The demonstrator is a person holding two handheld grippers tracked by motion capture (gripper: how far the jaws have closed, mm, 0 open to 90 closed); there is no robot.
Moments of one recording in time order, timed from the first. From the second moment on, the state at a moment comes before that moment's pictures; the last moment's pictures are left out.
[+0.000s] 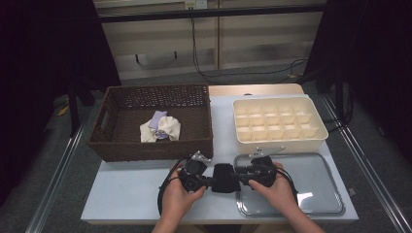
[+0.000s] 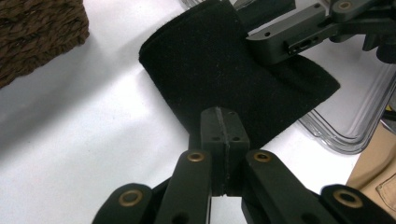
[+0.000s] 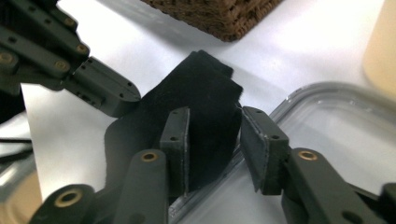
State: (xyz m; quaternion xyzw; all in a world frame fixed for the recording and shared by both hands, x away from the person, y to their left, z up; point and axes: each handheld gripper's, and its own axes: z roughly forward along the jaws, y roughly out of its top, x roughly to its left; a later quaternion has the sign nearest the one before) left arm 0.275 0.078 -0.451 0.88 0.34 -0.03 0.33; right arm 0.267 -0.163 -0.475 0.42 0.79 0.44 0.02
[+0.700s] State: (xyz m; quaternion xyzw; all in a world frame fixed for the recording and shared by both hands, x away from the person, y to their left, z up) left arm 0.272 0.076 -0.451 0.88 0.34 -0.04 0.34; right arm 0.298 -0.153 -0.472 0.45 0.77 0.44 -0.06
